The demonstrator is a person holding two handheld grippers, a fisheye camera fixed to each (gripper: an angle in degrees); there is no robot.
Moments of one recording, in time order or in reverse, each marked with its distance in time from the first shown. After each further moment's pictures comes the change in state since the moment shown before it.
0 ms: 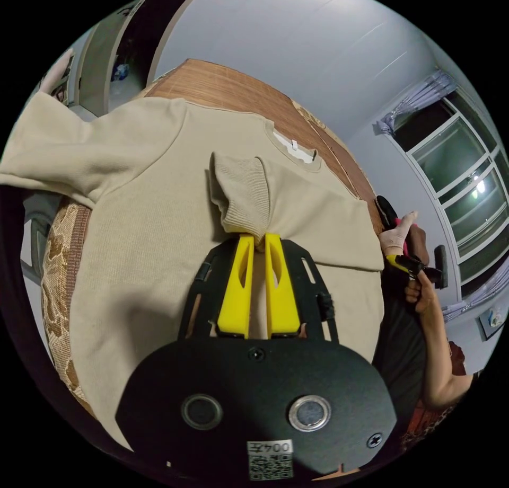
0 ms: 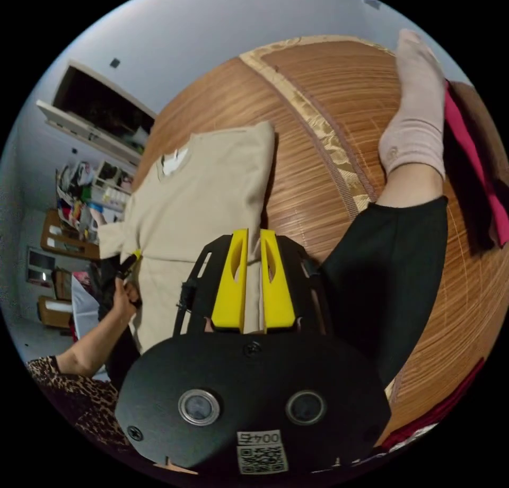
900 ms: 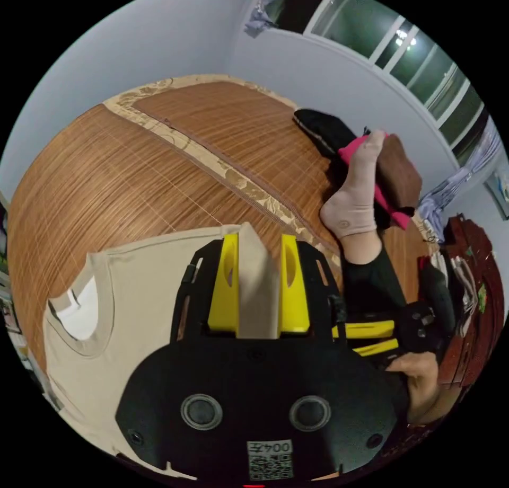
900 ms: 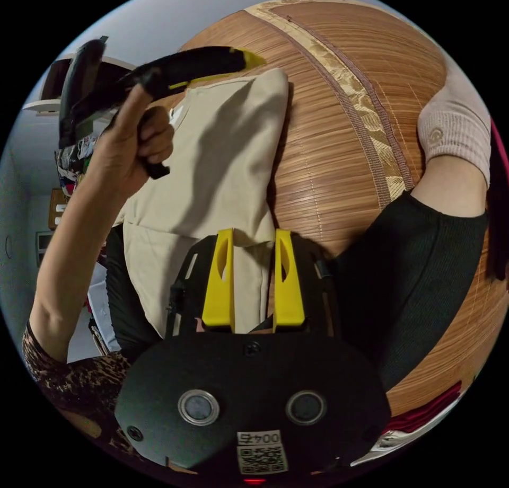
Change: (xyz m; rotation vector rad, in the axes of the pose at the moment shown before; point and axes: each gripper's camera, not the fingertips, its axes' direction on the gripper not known) left arm 0.421 -0.131 0.283 -0.325 0.052 0.686; right arm 0.014 -0.023 0.029 -0.259 -0.070 -0.016
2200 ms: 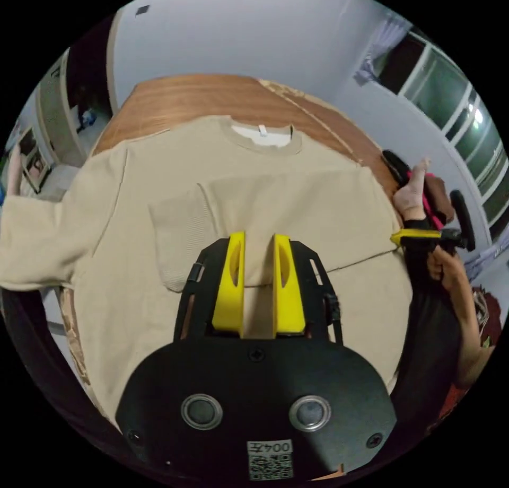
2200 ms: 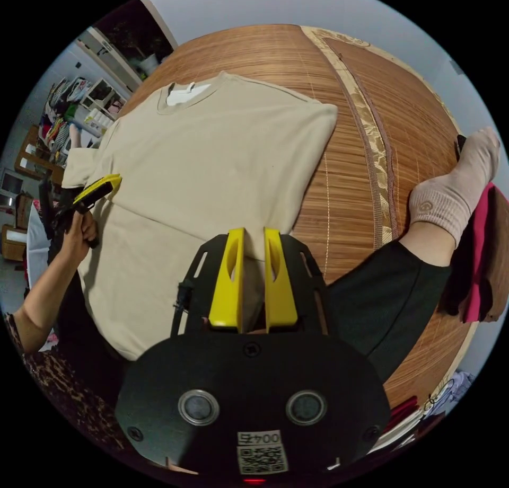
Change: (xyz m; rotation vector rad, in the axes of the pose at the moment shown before) left arm -0.067 0.383 -0.186 0.204 -0.196 -0.458; right arm 0.003 0.039 0.178 0.068 0.330 -0.234
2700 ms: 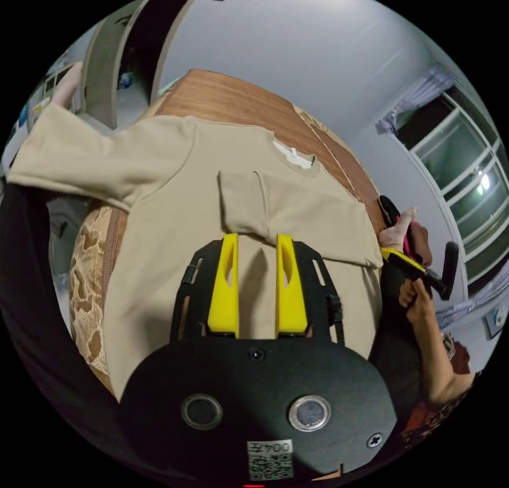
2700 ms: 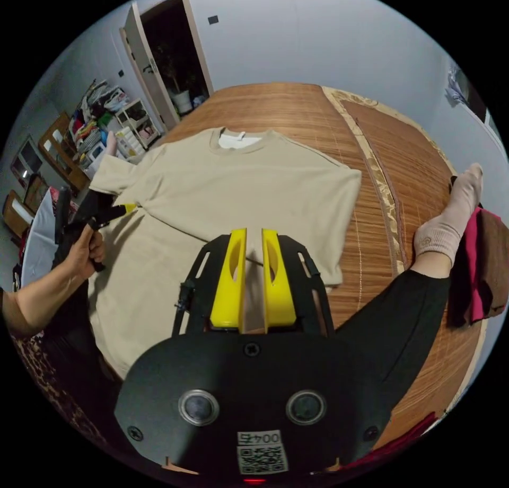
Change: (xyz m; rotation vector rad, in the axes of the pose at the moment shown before) left arm -0.047 0.044 -0.161 0.074 0.085 -0.255; right arm -0.066 0.065 0.035 0.305 0.000 -0.108
